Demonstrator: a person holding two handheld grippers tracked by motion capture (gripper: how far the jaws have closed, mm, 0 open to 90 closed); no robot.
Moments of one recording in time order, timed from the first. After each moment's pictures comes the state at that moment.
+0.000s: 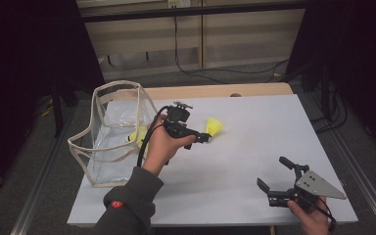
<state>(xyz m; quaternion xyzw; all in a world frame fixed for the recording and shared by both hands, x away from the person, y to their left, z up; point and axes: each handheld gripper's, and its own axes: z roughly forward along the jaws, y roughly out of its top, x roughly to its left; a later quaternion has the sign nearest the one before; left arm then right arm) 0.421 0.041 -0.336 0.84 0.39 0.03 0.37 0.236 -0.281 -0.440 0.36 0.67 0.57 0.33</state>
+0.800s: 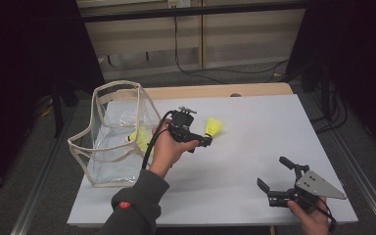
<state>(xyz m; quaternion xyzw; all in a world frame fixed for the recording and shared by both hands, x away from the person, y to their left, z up) 0.422 0.032 -0.357 0.84 0.39 0.03 0.36 0.236 -0.281 -0.440 0.36 0.67 0.57 0.33</state>
